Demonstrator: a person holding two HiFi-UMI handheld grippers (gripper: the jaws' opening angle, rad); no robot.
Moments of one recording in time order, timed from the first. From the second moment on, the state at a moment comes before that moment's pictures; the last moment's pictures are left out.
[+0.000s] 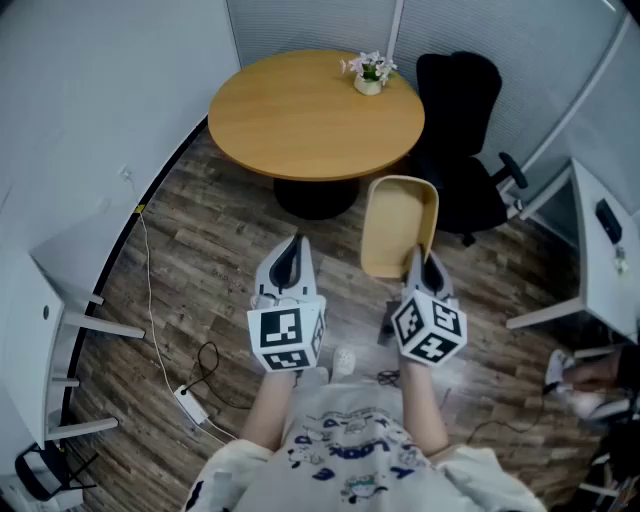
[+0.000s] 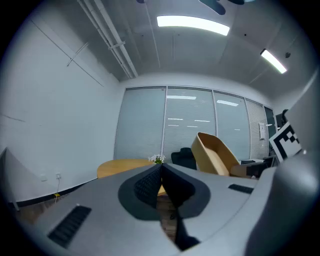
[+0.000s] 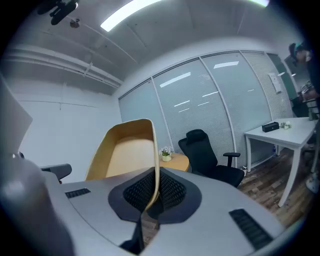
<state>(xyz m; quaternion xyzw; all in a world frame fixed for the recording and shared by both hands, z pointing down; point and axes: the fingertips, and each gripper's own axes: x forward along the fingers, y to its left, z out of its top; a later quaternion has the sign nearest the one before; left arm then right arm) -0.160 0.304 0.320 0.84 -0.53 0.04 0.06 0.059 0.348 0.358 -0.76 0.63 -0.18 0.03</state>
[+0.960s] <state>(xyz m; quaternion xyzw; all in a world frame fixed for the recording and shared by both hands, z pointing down) -0.119 0.240 0.334 0.83 -0.55 0.05 0.07 0.102 0.271 0.368 -0.74 0.65 -0.18 0.03</state>
